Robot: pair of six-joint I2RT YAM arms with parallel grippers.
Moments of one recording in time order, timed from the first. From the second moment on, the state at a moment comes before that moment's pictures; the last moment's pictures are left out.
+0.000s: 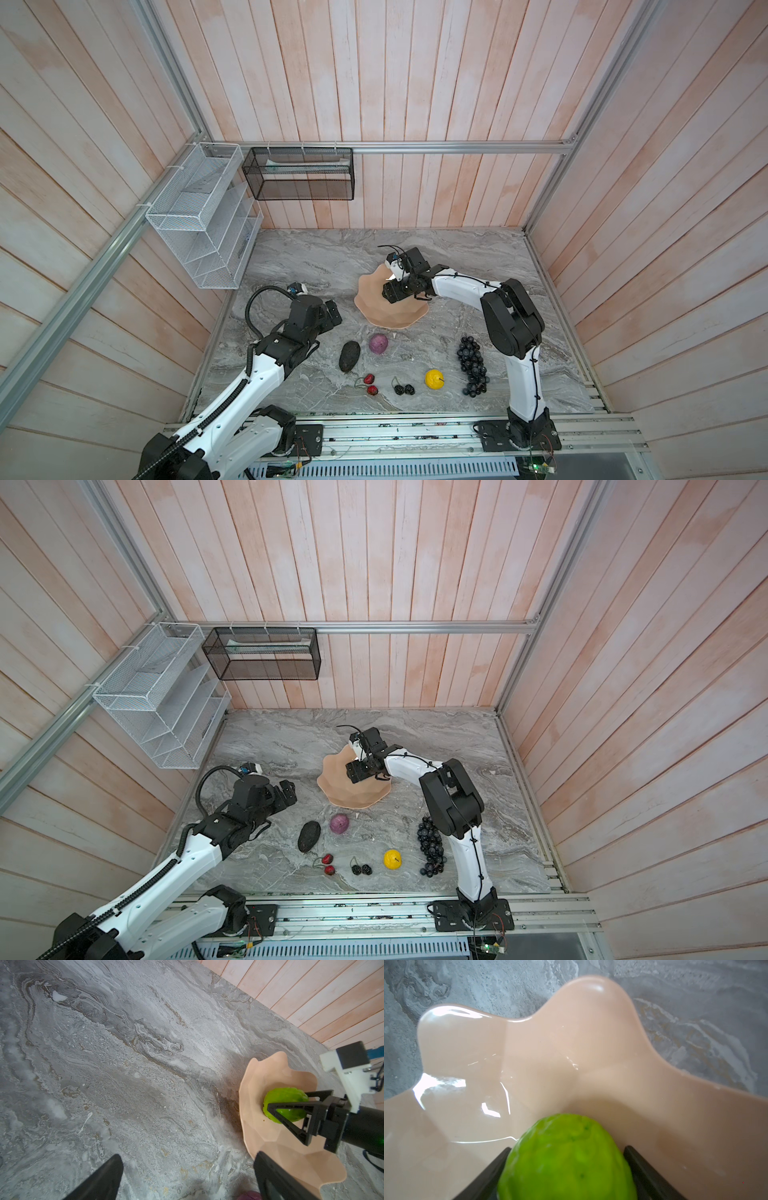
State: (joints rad) left arm -0.41 0.97 0.63 -0.36 -0.24 -0.68; right arm 0.63 2.11 1.52 -0.35 -0.16 0.09
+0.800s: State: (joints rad) left arm -0.63 1.38 1.09 -0.74 0.03 -0.54; right arm 0.67 1.50 1.12 -0.27 -0.06 0.10
